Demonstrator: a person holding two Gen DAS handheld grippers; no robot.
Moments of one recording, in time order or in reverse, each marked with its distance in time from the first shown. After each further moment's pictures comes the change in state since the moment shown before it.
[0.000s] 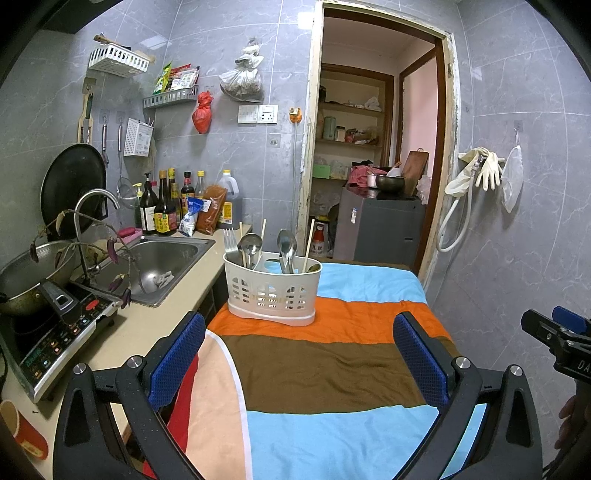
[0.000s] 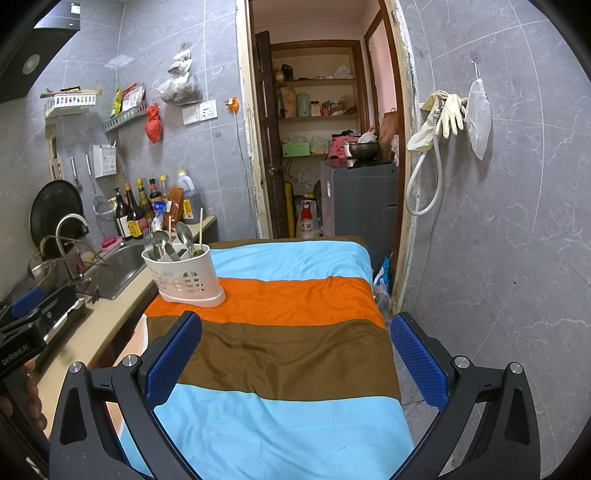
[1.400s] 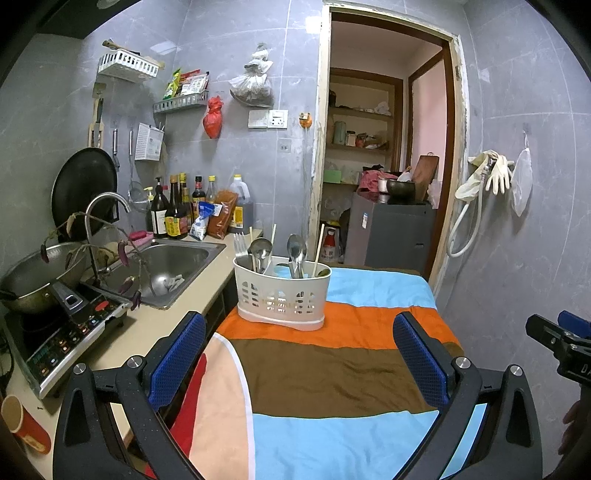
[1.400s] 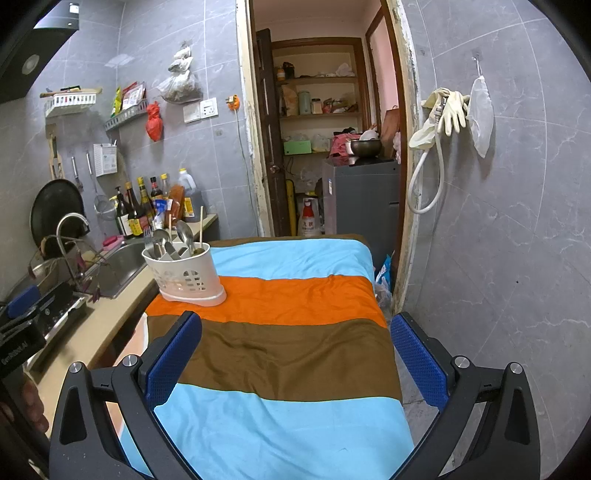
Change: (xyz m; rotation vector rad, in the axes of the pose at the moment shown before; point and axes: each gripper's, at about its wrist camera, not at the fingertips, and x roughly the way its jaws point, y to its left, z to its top) left arm -0.002 -0.009 -0.001 -0.007 -0.022 0.043; right arm 0.000 0.002 -0.001 0.002 0.002 0.000
